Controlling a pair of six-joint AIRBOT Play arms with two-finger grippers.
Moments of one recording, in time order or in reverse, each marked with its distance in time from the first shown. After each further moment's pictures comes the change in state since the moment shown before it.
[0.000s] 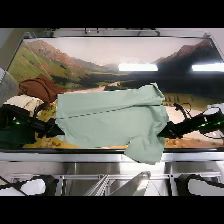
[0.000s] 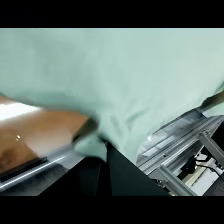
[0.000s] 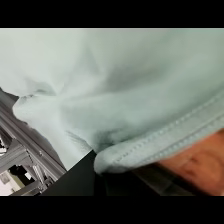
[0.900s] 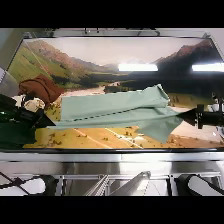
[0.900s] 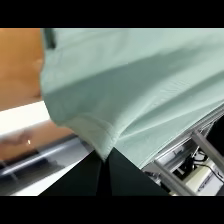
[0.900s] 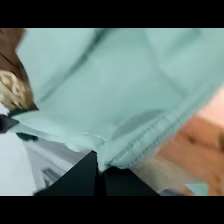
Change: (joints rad) left arm 0.045 -0.001 0.221 0.014 0.135 -0.042; right arm -0.290 0.213 0.061 0.273 0.051 0.081
